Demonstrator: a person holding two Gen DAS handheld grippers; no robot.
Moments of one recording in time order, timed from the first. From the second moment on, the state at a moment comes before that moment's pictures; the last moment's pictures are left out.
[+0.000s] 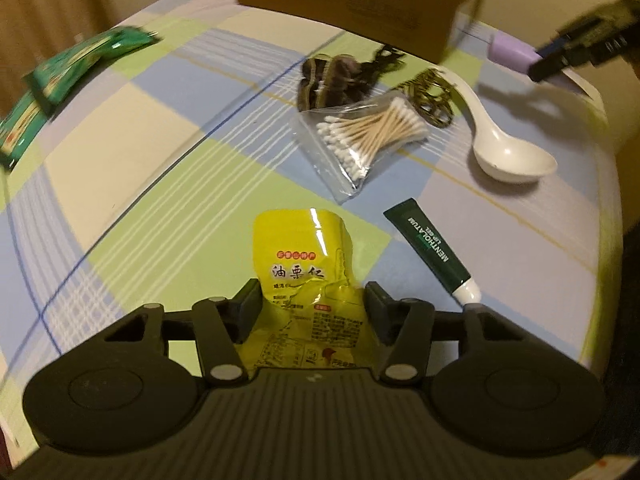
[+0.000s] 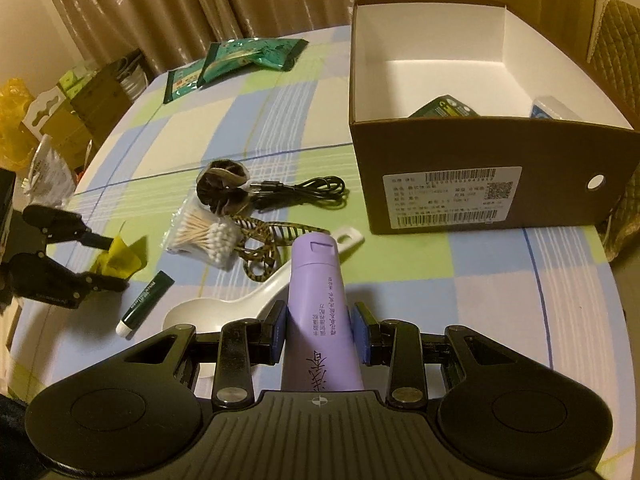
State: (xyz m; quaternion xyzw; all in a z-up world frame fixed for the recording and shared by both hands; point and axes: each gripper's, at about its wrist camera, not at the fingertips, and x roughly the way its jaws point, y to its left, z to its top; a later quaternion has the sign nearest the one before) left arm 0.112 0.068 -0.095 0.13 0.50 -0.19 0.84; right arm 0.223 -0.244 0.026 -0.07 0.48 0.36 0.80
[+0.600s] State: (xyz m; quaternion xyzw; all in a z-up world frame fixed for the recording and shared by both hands) left arm 0.106 0.047 -0.068 0.05 0.50 -0.11 0.86; right arm 0.229 -0.271 0.034 -0.07 0.46 0.36 0.81
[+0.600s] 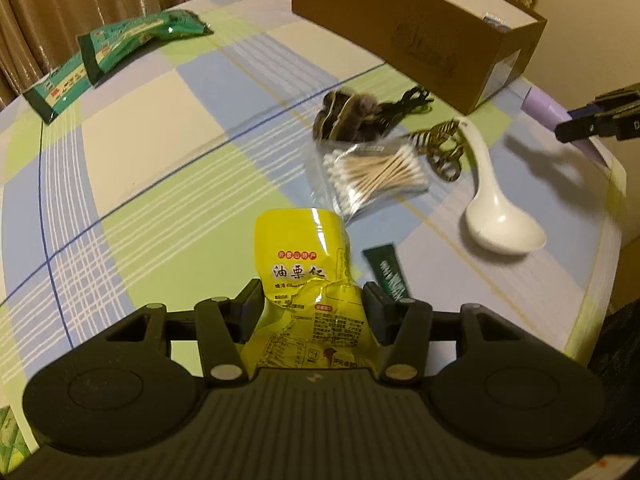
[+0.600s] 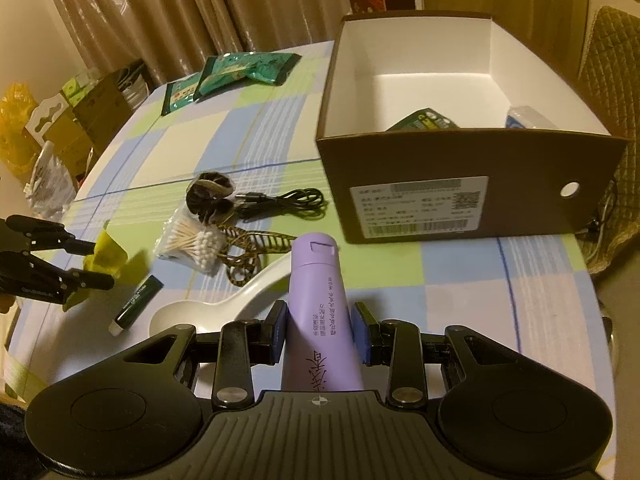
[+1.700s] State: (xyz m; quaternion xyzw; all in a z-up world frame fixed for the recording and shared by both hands) left arm 0.195 -0.097 0.043 0.00 0.37 -0.17 0.91; right arm 0.295 -0.350 0.097 -0.04 0.39 0.37 0.84
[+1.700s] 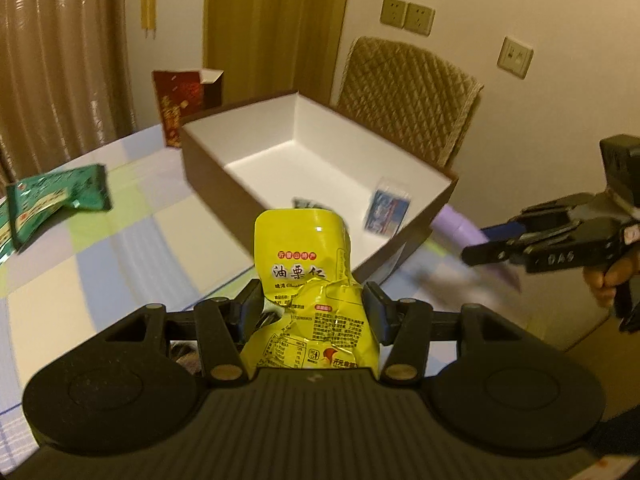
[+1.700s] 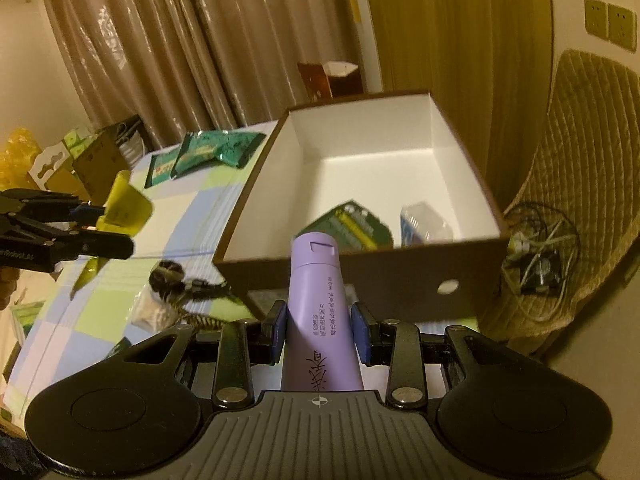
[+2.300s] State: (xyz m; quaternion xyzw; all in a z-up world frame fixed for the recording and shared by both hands) left arm 0.317 -0.145 0.059 -0.04 0.36 -0.15 0.92; right arm 0.399 -0.315 0.121 -0.07 0.34 0.40 0.85
